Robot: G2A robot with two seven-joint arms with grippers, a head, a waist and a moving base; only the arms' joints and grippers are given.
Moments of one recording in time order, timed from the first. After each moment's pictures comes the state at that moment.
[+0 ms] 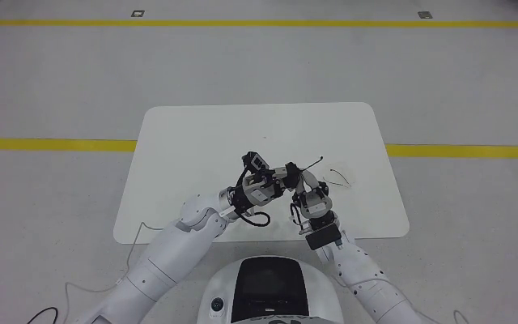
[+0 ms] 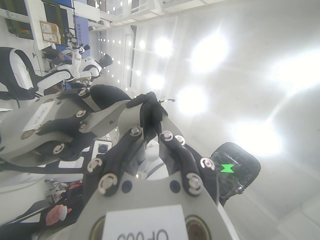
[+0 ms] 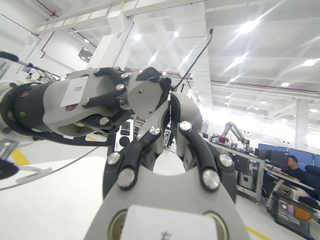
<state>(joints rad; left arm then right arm) 1.25 -1.21 -0.89 -1.53 -1.02 -0.21 -0.84 -1.42 -1.34 0.99 -1.27 -1.57 0.24 -1.27</state>
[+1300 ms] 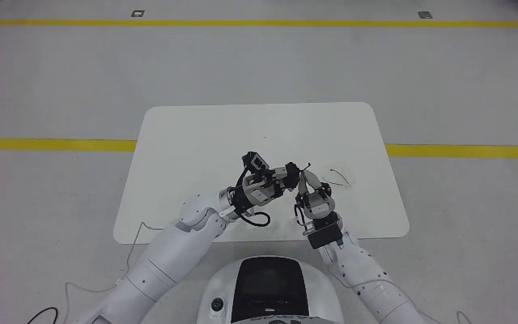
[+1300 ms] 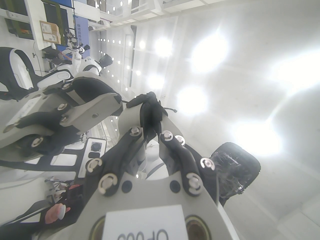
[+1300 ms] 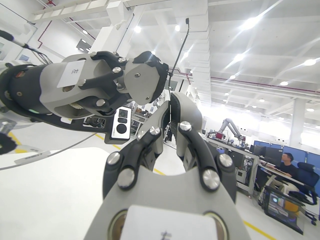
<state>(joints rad) 1.25 -1.21 -0.89 -1.53 -1.02 -0.21 -0.84 -1.42 -1.32 0.99 -1.26 -1.57 0.25 -1.26</state>
